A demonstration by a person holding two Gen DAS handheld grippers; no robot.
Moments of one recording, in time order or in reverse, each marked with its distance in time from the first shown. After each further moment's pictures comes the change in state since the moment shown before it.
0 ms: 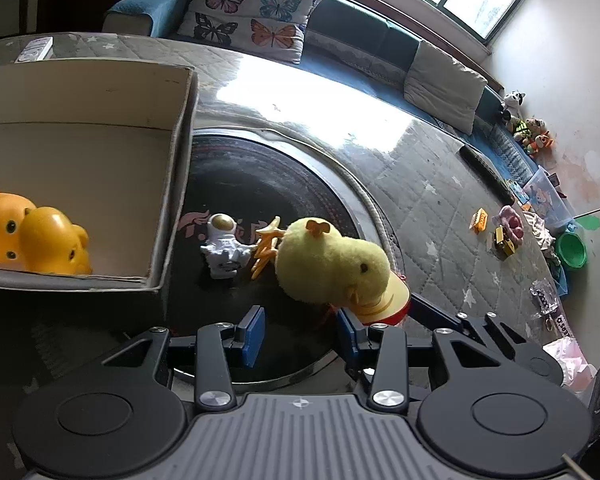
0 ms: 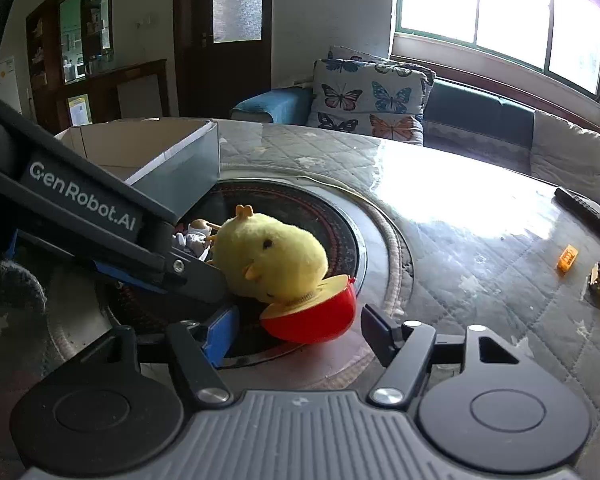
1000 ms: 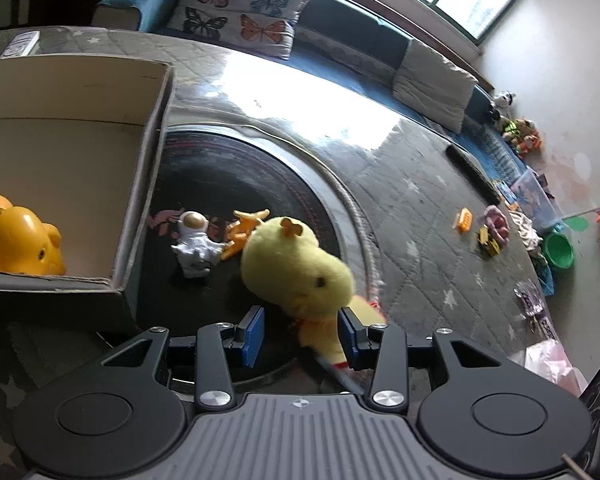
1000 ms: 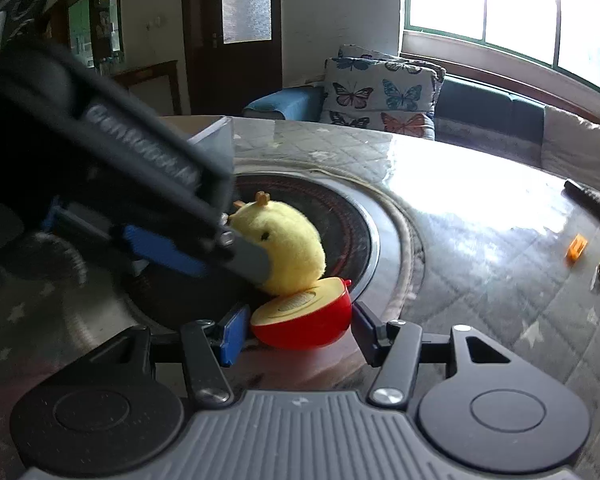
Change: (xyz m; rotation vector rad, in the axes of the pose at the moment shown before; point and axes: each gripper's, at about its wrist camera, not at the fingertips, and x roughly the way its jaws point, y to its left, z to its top) left arm 0.002 -0.011 0.001 -0.001 0.016 -0.048; right arm -0.014 -0.001 -0.011 0.011 0.003 0.057
